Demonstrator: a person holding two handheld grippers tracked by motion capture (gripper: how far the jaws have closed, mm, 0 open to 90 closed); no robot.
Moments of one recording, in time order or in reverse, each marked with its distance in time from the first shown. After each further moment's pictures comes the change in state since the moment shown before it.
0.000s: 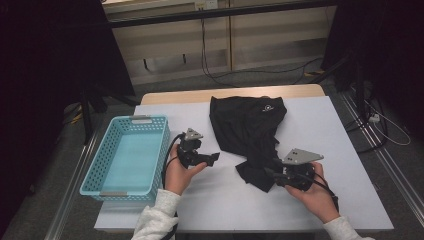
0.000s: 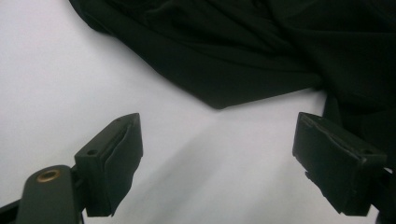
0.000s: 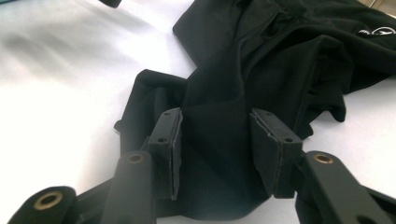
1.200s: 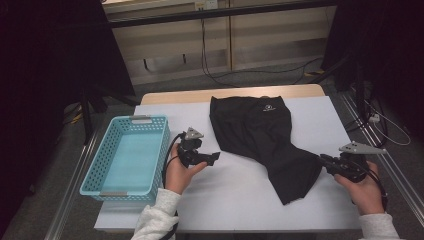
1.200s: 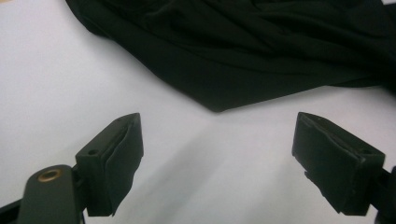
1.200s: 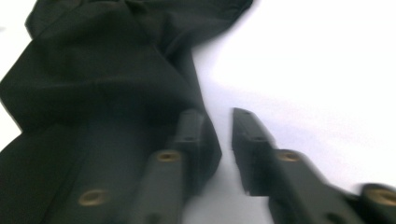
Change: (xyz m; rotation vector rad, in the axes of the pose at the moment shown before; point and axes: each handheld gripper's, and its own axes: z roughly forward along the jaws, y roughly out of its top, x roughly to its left) left arm 0.000 0.003 0.000 -0.001 -0.003 0.009; right arm -0.099 -0.056 -0.061 0.019 -0.206 0.291
